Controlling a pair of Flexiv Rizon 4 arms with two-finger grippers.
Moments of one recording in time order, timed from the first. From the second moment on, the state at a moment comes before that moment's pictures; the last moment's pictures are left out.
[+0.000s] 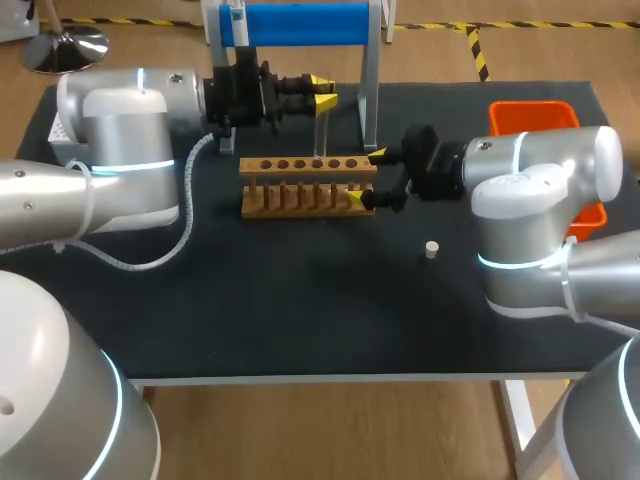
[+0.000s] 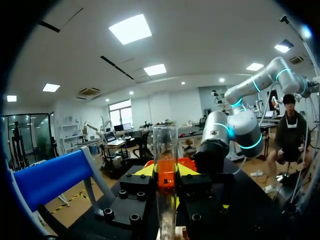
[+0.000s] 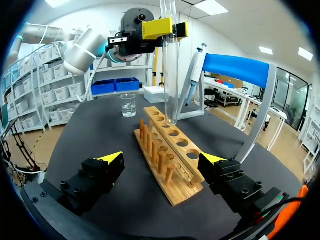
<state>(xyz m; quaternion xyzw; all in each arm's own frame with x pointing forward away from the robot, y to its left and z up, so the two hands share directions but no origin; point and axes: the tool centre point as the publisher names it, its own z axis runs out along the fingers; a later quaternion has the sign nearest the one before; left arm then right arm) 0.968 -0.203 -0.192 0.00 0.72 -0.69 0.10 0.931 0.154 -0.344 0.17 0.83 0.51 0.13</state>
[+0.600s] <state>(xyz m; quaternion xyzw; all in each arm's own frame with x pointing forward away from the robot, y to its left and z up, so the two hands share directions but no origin) 0.968 -0.204 -0.203 0.01 0.72 -0.68 0.10 0.931 0.154 -0.344 0.17 0.83 0.51 0.13</state>
